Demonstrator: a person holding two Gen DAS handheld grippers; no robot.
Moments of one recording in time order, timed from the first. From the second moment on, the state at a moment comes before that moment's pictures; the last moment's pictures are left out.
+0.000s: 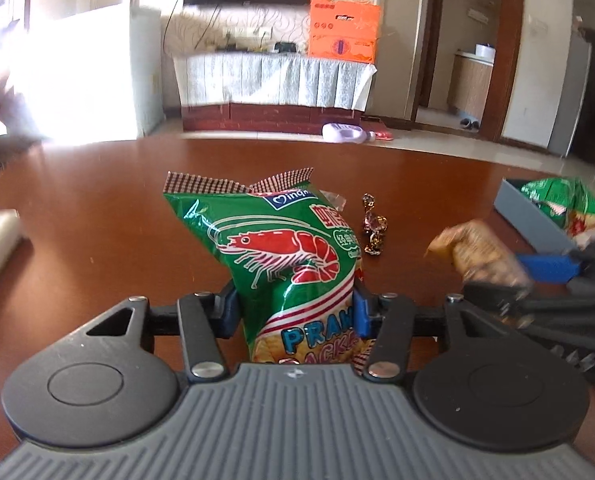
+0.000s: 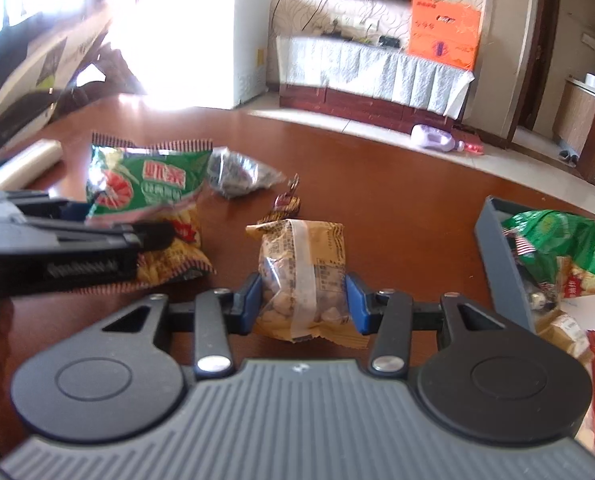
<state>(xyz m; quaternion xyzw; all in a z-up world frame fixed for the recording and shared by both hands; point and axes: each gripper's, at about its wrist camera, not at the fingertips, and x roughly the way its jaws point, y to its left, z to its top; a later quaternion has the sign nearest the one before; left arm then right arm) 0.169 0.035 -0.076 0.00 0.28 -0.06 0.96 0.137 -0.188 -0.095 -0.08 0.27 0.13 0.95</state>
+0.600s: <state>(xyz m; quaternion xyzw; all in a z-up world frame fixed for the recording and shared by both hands) 0.141 -0.033 -0.062 0.06 0.23 -0.07 0.97 0.098 -0.226 -0.058 -0.07 0.21 0.10 0.97</state>
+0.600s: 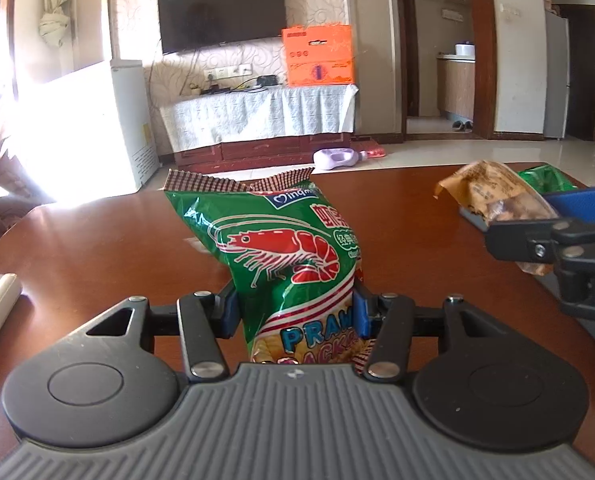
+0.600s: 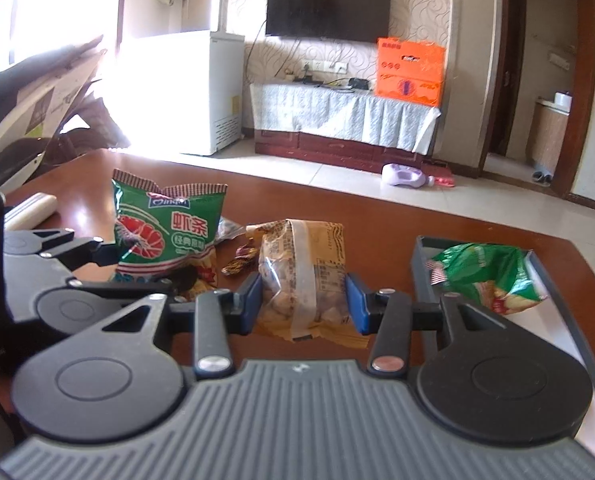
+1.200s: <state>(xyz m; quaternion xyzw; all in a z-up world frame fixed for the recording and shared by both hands) 0.119 -0.118 -0.050 0.08 0.21 -0.12 0.97 0.071 -0.270 -0.040 -0.06 0.17 0.05 0.98</state>
